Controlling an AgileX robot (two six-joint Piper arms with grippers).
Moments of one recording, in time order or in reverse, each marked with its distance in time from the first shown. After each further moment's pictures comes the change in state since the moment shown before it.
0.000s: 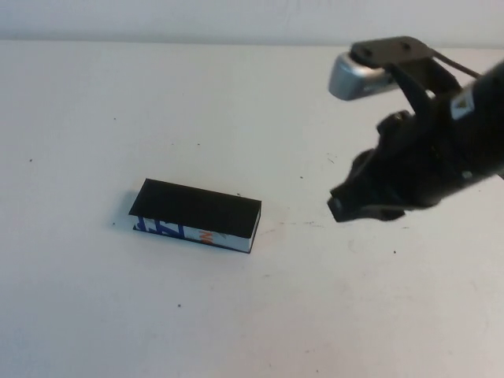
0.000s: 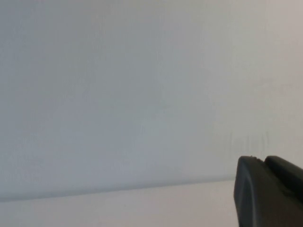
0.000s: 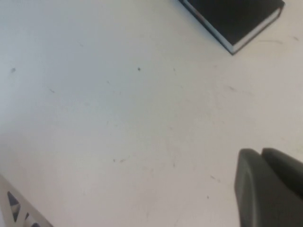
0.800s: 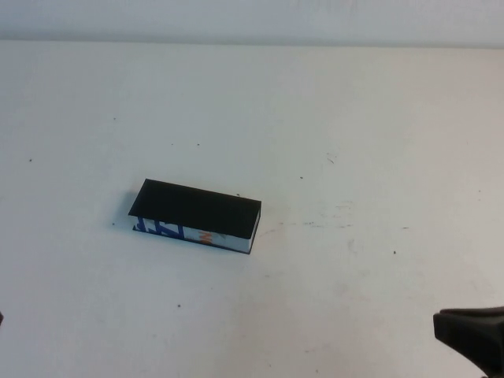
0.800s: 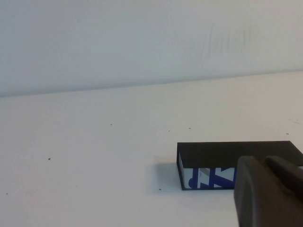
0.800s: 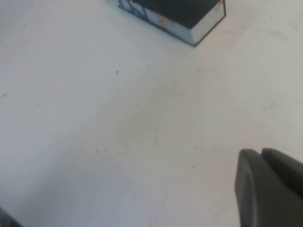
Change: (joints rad) right arm 0.002 -0.742 0.821 0.033 -0.491 0.019; left arm -0.002 -0.041 0.237 -0.002 0.079 -0.002
